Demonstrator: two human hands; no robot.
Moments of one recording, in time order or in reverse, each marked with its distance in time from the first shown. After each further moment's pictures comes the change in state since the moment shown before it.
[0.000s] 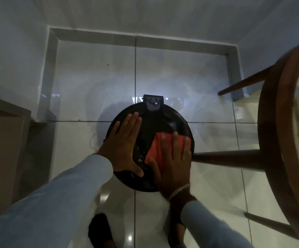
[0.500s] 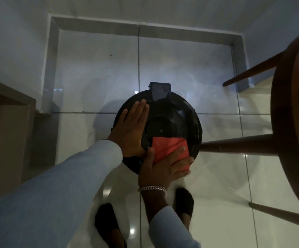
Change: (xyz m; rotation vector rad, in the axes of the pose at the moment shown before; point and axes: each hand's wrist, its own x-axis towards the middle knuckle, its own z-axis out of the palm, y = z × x) left_hand 0.002 -0.004 0.012 -0.038 0.106 0.032; right_hand -0.022 -0.099 0.005 0.567 0.028 0.856
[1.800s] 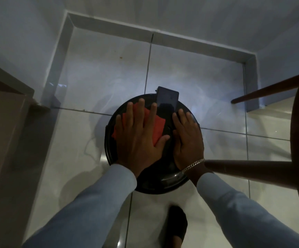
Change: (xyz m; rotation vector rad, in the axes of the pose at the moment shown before) left_hand 0.013 0.046 0.019 0.067 0.374 -0.388; right_hand 0.159 -0.008 -0.036 -0.337 -0.081 -1.137
